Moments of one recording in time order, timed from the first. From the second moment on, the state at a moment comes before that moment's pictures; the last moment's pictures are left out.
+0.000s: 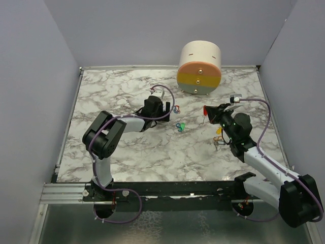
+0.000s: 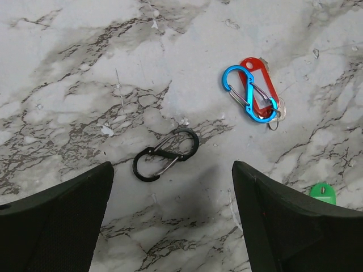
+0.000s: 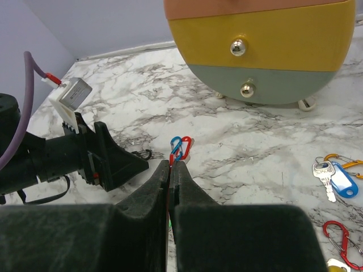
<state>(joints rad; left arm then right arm) -0.57 1.91 1.01 0.28 -0.10 -0.34 0.35 1.00 0.43 0.55 -0.05 0.36</state>
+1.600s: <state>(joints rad) -0.59 1.92 1.01 0.31 -0.10 -0.37 0.35 1.02 0.43 0.55 -0.05 0.35</state>
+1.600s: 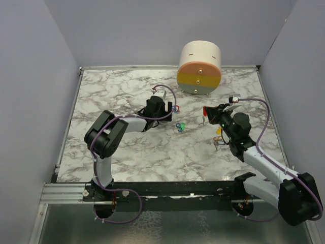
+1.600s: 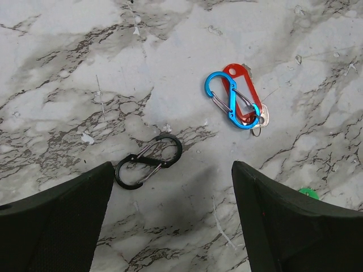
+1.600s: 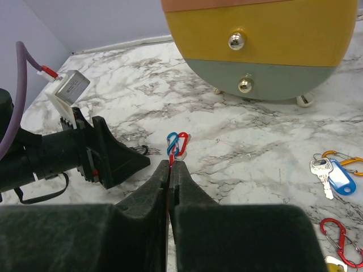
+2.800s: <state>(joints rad) -0.64 1.90 0.99 0.28 -0.26 -0.33 0.35 1.03 0.43 0.55 -0.06 0.35</state>
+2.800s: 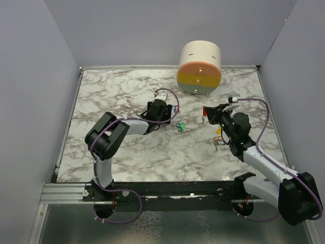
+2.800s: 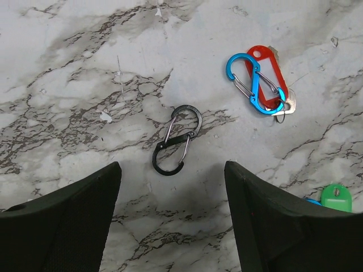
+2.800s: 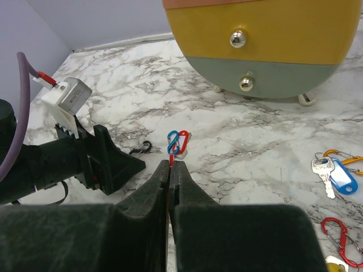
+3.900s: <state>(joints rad) -0.64 1.96 1.06 0.27 -0.32 -0.26 0.35 1.03 0.43 0.55 -0.07 0.35</state>
